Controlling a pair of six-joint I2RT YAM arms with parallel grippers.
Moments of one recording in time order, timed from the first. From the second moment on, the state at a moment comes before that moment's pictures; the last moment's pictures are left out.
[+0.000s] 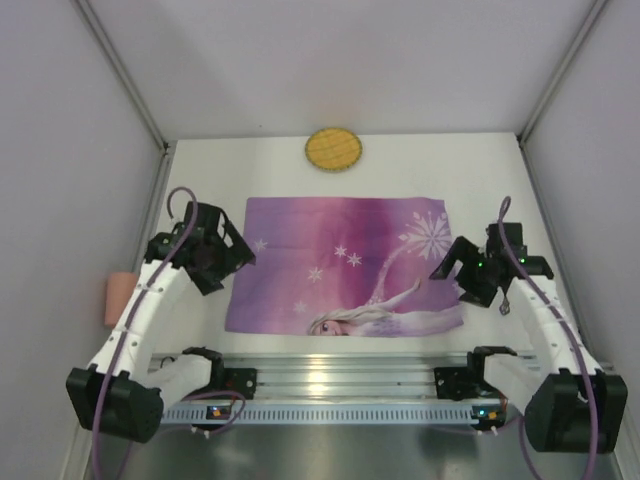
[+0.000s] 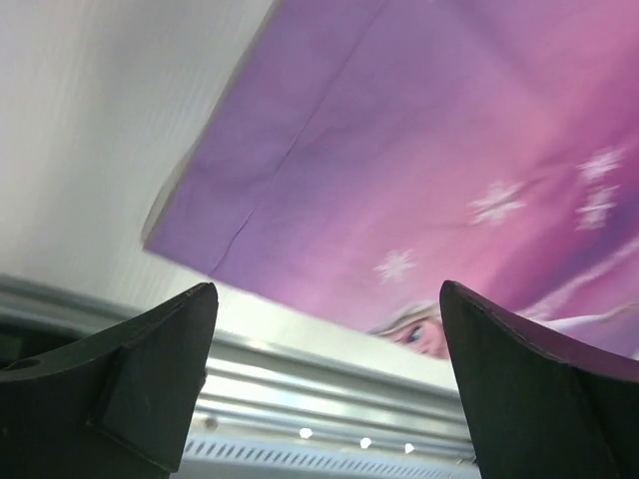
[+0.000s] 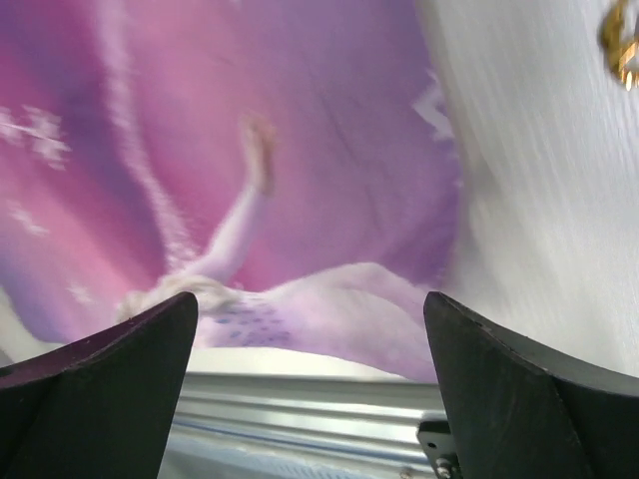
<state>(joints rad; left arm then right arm) -0.20 1.08 0.93 -1.05 -0.02 -0.83 -0.02 1.02 0.64 -0.81 -0.25 0.57</state>
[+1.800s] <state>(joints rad) 0.47 1.92 1.45 -1.06 -0.81 -0.65 0.25 1.36 0.99 -0.89 -0.32 0.47</state>
